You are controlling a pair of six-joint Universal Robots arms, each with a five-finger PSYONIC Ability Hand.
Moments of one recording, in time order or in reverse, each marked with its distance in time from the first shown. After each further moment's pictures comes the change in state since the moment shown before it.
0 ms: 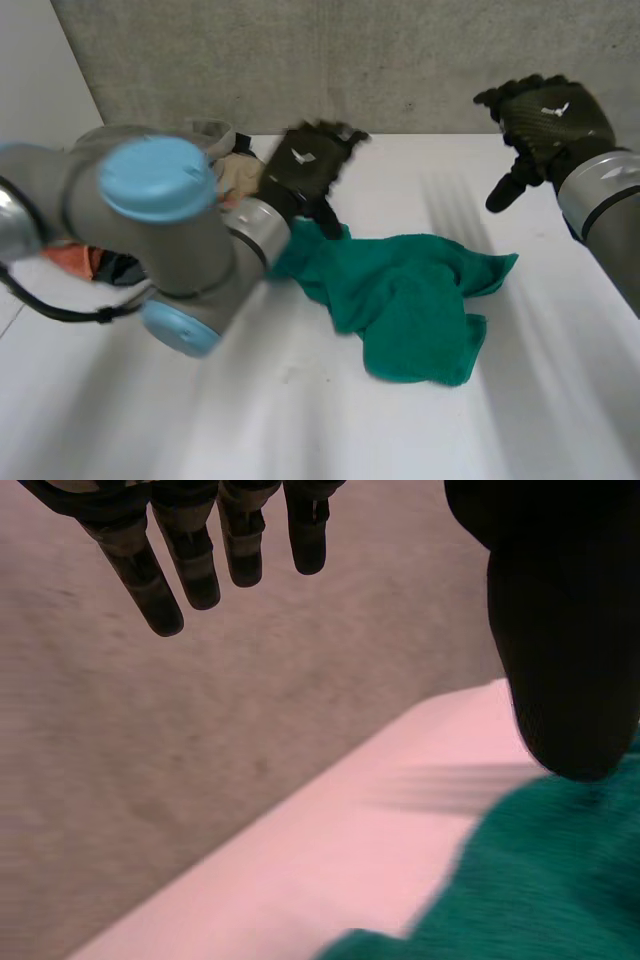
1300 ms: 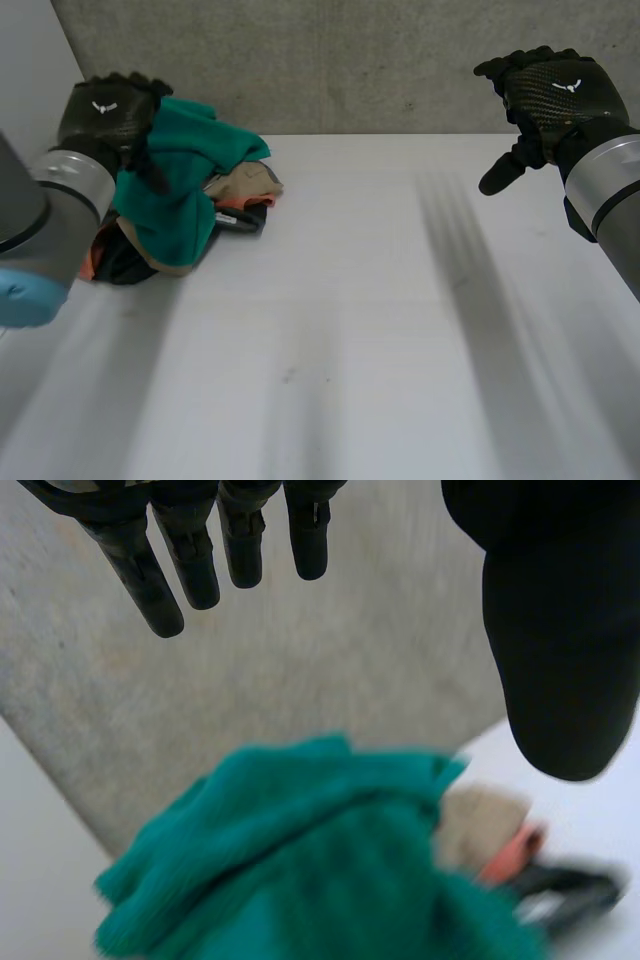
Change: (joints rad) left arm 0.363 0.273 -0.221 -0.045 -0.122 0.139; right arm 0.028 -0.073 0.005 -0.003 0.014 0.098; left_hand 0.025 0.005 -0.001 0.006 0.004; right_hand 0.000 -0.001 0.000 0.000 0.000
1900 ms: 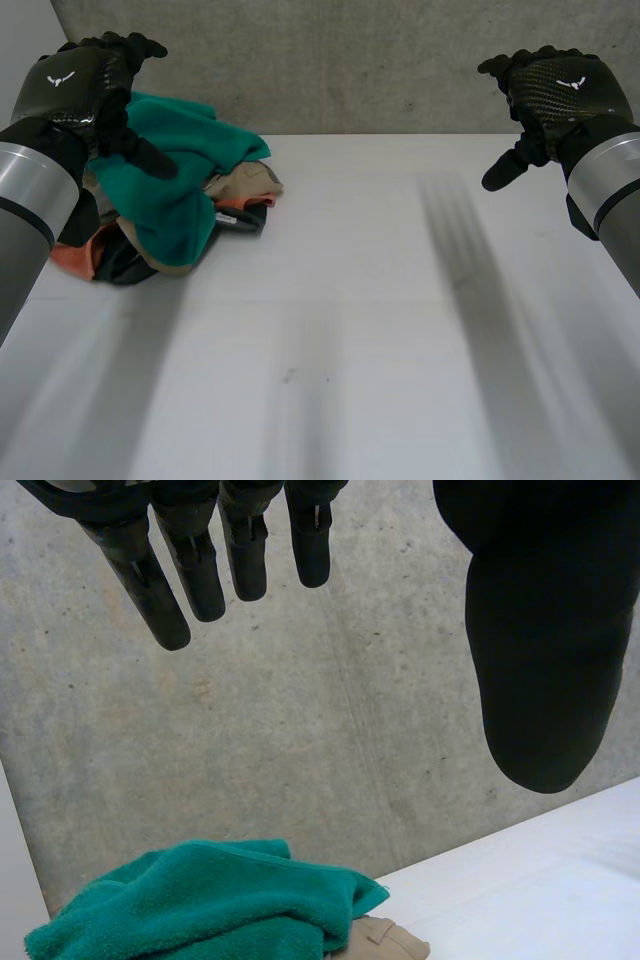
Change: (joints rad) left arm -0.070 0.346 -0.177 -0.077 -0.005 -0.330; right arm -0.003 0.000 -0.005 -0.002 0.008 0.008; left_hand 0.044 0.068 0.065 0.072 0.046; right_hand 0.012 0.063 0.067 0.066 0.048
